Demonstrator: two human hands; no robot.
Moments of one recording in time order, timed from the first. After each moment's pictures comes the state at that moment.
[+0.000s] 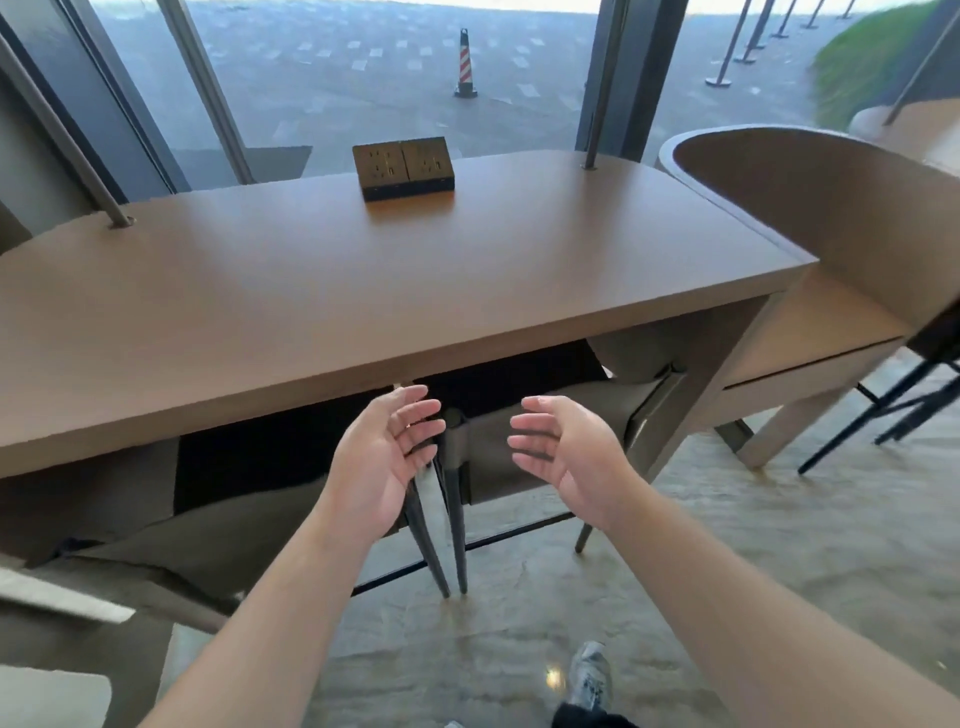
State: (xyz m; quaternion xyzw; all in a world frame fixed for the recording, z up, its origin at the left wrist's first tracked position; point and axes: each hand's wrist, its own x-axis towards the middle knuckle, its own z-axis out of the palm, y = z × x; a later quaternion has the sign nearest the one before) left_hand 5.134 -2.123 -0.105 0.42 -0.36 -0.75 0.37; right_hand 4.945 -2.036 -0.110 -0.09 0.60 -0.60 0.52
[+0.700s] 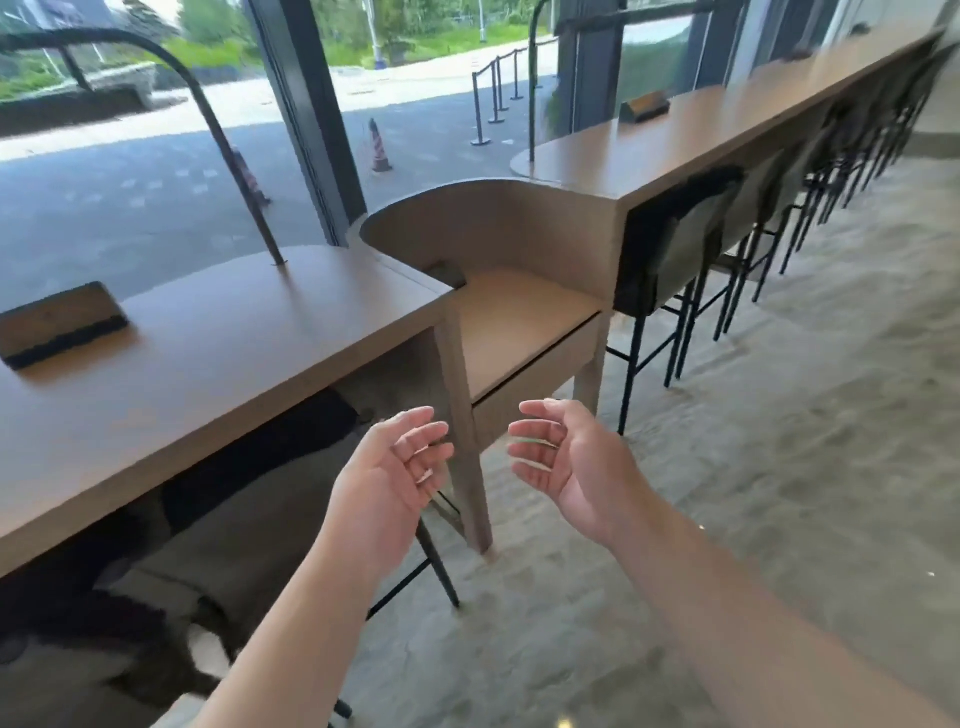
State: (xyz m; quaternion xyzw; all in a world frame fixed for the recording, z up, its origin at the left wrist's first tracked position) left_hand 4.829 -1.889 -0.045 0.29 -0.45 -0.82 0.21; right_hand 4.694 -1.747 -0.058 -0.03 0.48 -0.78 0.39
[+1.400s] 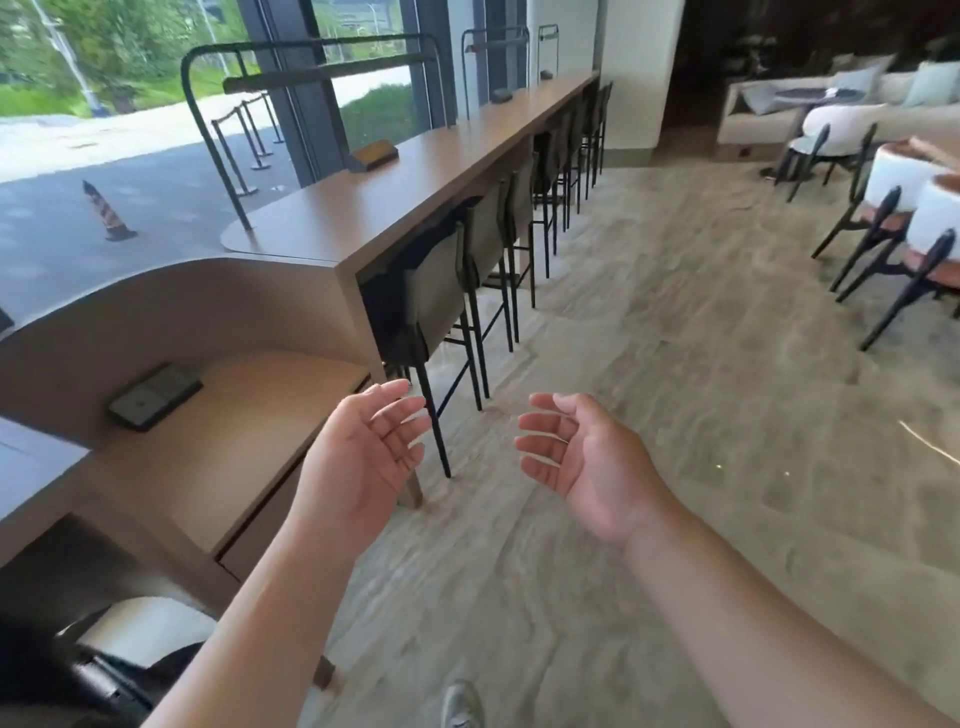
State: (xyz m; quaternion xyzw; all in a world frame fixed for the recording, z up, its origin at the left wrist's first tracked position) left_hand 4.510 -1.713 -0.008 0.14 -0.50 -0.85 0.05; right_hand 4.471 -1.506 -0.026 0.04 0.46 -0.87 0.17
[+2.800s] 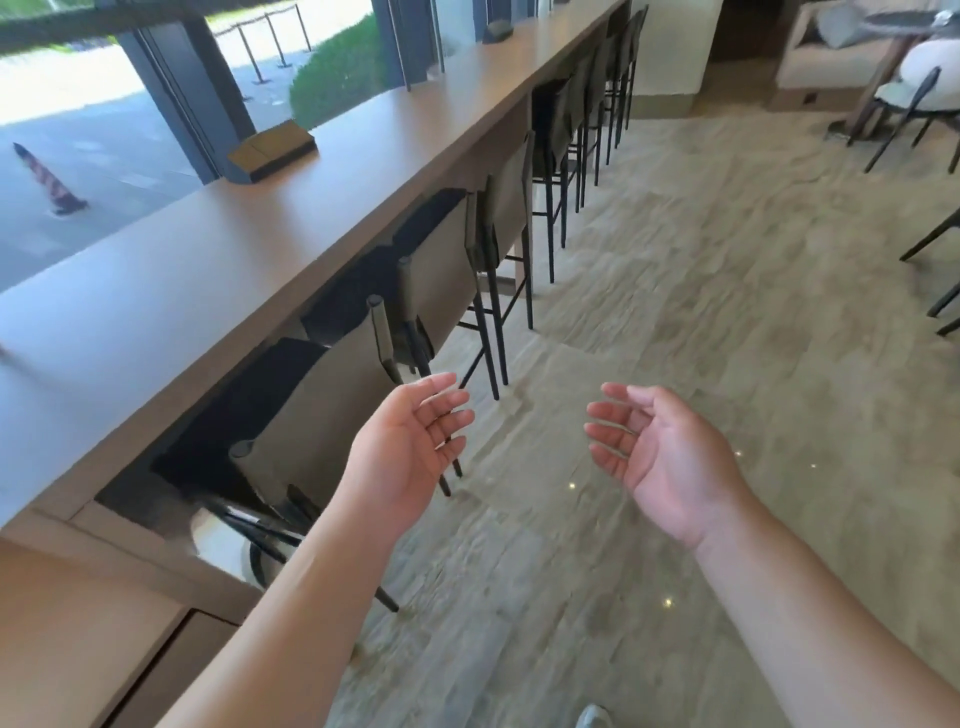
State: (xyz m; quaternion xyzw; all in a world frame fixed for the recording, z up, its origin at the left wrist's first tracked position) left_hand 3.808 -1.625 -0.051 0.19 -0.50 -0.85 0.00; right_hand 3.772 -1.395 -0.067 0.11 0.45 -0.87 0.17
